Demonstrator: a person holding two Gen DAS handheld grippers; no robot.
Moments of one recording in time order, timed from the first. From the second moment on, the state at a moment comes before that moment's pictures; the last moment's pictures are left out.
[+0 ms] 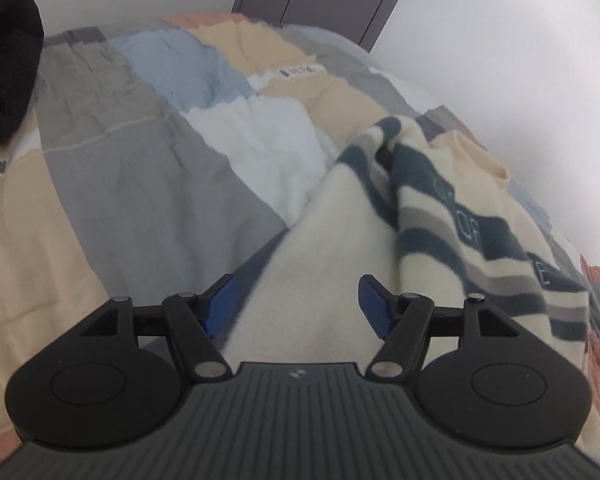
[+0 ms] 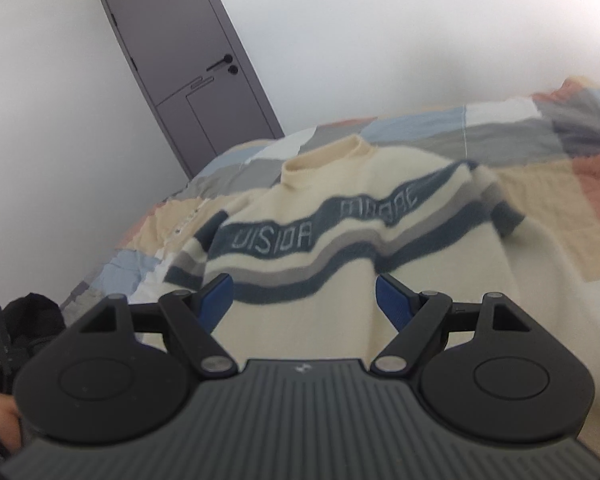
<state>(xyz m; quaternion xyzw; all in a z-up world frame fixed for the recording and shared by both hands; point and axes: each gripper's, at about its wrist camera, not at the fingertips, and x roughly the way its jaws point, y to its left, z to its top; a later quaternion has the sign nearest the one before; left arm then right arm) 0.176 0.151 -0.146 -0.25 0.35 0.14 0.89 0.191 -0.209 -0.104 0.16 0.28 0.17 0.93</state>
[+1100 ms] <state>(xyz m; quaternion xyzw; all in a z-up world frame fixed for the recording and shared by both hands) 0.382 0.375 -0.138 -0.12 0.37 0.35 0.85 0.272 -0.207 -0.157 0.12 0.28 0.13 0.94</state>
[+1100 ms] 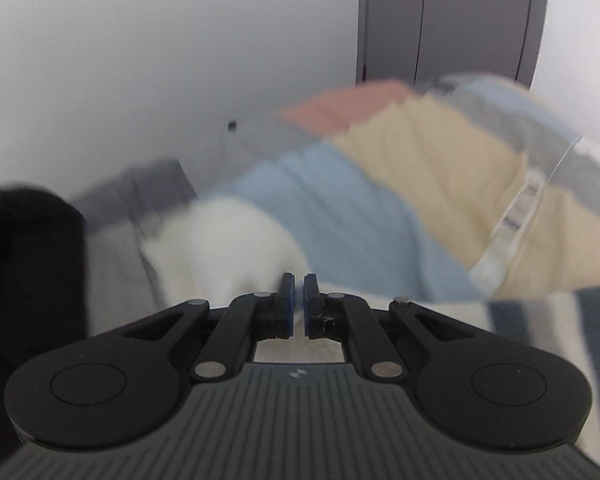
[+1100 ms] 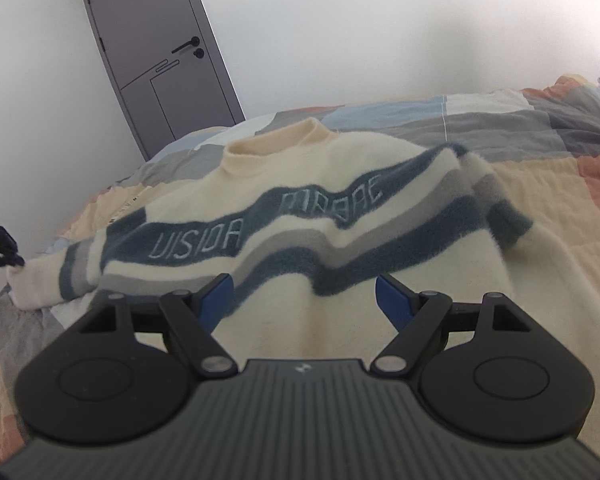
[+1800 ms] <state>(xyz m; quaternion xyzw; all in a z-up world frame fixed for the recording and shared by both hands) 0.295 0.251 -0.101 -0.19 0.36 0.21 0.89 0.269 -0.223 -0.147 0.09 0.24 0.09 0.96</state>
